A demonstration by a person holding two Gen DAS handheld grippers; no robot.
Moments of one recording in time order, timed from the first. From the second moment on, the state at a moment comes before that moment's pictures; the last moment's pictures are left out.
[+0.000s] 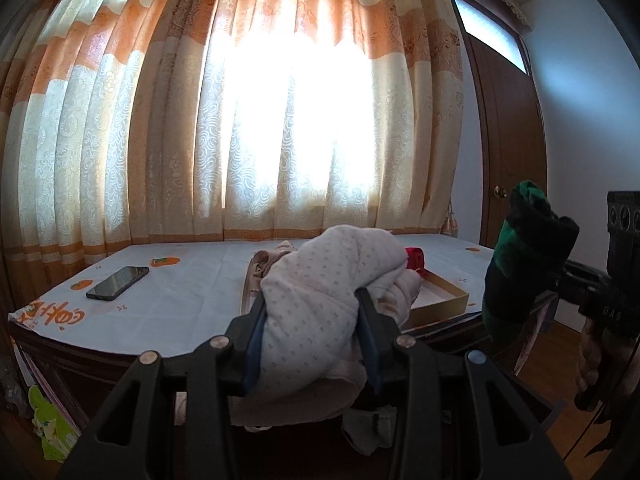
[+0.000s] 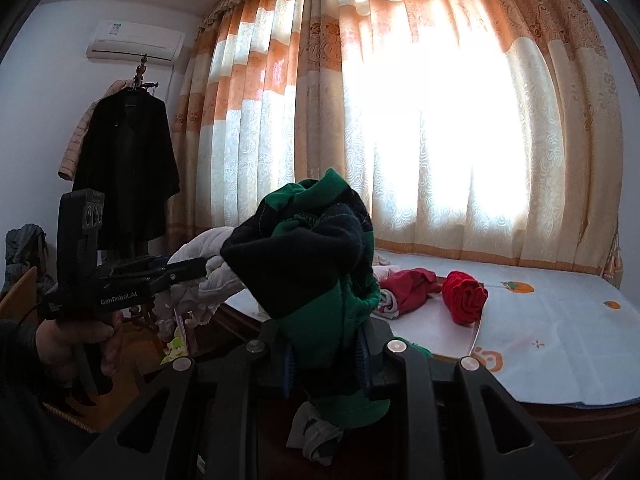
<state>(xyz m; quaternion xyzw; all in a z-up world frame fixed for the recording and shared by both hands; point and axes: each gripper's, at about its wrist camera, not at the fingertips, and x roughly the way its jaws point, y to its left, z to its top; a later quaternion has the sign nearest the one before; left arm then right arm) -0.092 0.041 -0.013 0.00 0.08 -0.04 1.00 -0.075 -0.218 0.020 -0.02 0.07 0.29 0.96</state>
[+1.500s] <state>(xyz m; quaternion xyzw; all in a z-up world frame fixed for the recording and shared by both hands) 0.028 0.057 0.039 0.05 0.14 -0.03 0.99 0.037 -0.227 0.063 -0.07 0.14 0.23 0.96</state>
